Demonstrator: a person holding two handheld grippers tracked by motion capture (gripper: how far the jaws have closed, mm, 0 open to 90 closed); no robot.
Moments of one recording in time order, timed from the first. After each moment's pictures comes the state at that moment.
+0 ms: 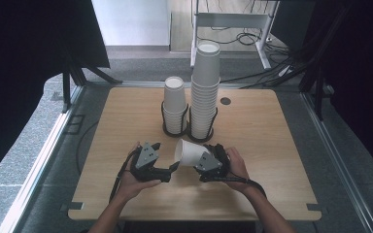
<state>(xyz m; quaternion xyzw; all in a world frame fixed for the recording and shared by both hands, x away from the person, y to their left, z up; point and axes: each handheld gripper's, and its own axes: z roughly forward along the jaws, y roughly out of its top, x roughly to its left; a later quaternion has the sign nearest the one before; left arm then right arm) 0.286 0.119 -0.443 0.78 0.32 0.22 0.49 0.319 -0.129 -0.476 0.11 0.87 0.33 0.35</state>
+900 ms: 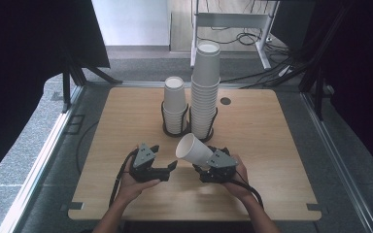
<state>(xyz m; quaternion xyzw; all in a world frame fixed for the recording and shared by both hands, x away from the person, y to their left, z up) 0.286 0.124 -0.454 0.76 0.36 0.20 0.49 0.310 -0.145 -0.479 0.23 0.81 0.45 0.29</state>
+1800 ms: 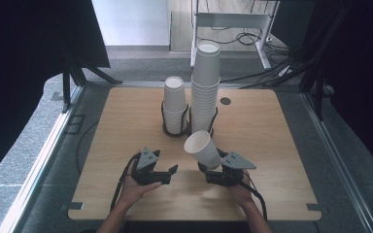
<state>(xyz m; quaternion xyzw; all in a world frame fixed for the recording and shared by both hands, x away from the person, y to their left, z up) 0.287 0.121 -0.473 0.77 0.38 0.18 0.48 0.302 -0.171 -0.485 0.31 0.74 0.55 0.23</state>
